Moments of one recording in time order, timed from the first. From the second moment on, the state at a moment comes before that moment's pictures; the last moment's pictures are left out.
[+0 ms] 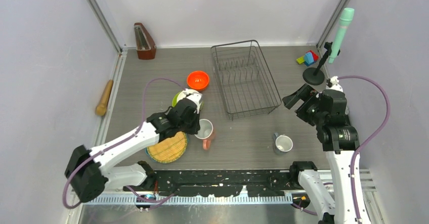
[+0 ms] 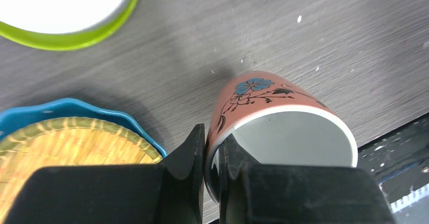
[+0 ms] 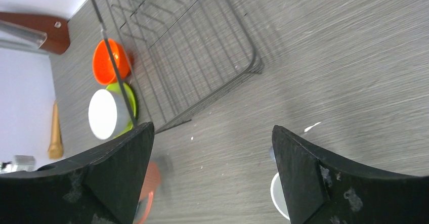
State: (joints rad) left arm -0.80 1.19 0.80 -0.50 -0.10 -0.44; right arm -0.01 0.69 0.97 -0.84 -0.05 0.63
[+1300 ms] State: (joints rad) left arm -0.44 0.99 0.79 0.25 0.30 -0.86; right arm 0.57 0.96 0.80 0.11 -0.50 1.20
